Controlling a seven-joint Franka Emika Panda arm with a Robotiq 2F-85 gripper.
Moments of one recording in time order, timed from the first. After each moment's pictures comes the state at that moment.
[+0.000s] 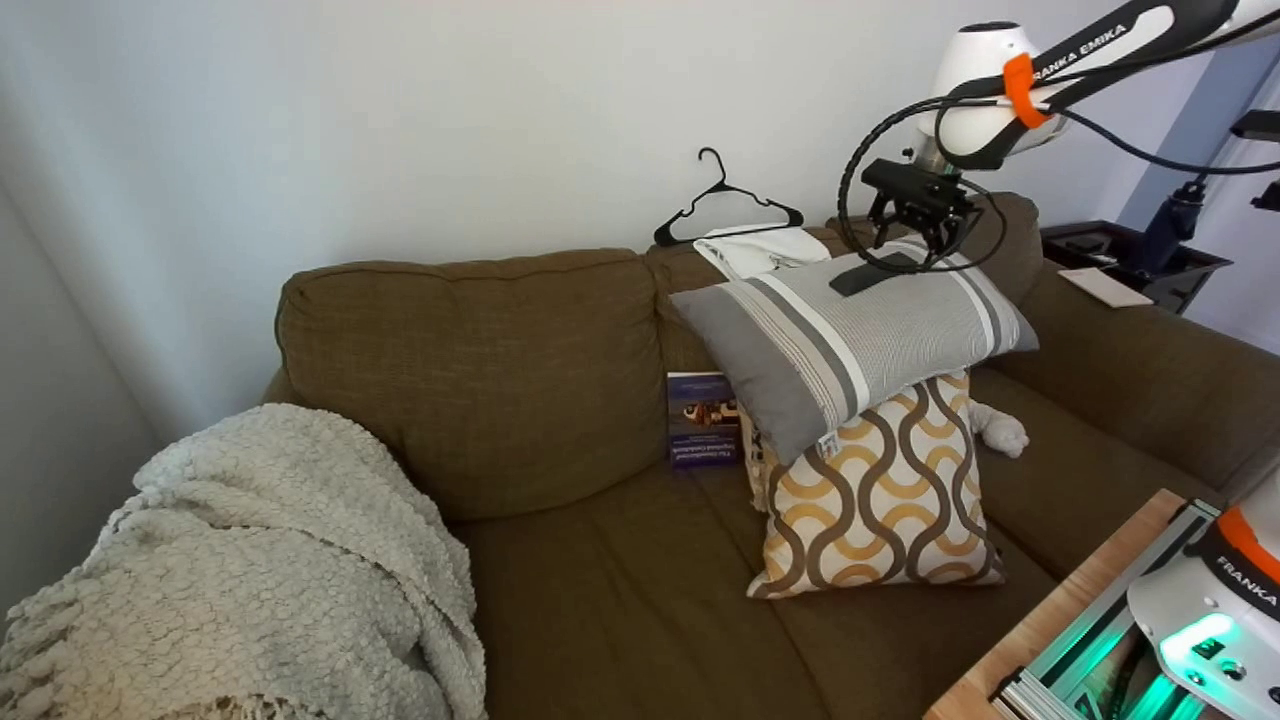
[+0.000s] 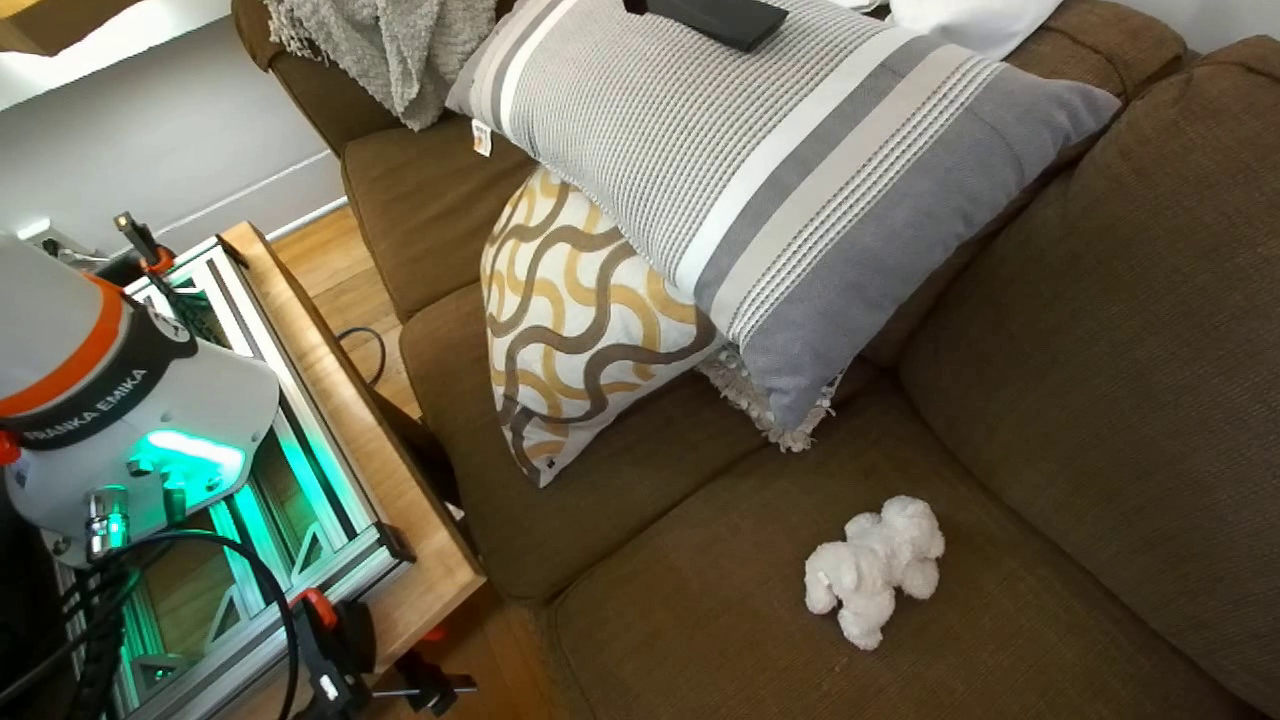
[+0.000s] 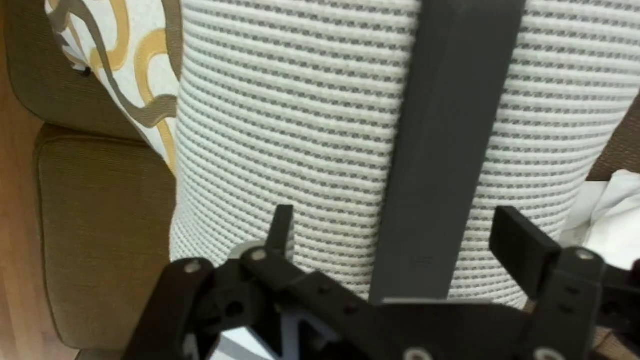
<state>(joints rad) -0.14 0.03 0.00 -2.22 -0.19 2.38 1.43</state>
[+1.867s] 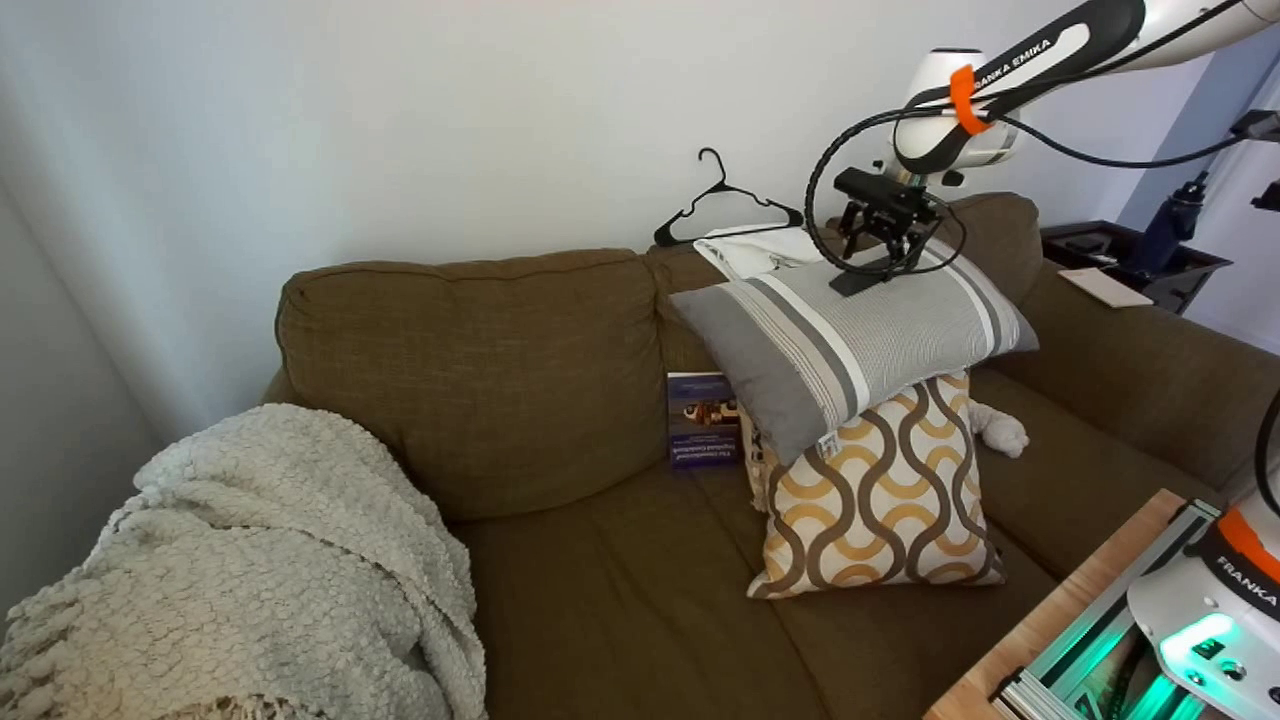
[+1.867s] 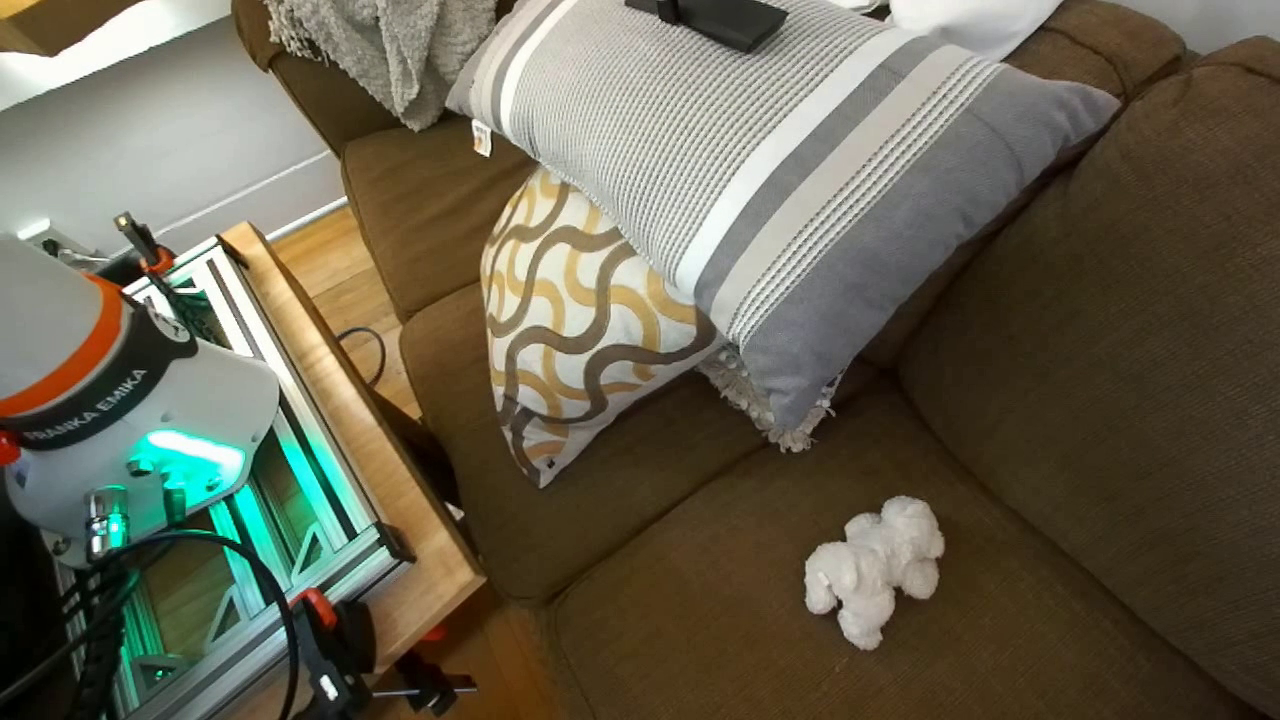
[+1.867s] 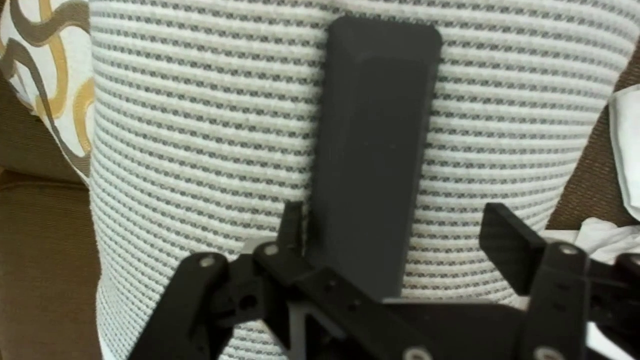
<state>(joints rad) -0.04 0.19 -0.09 -2.10 -0.02 2.41 1.33</state>
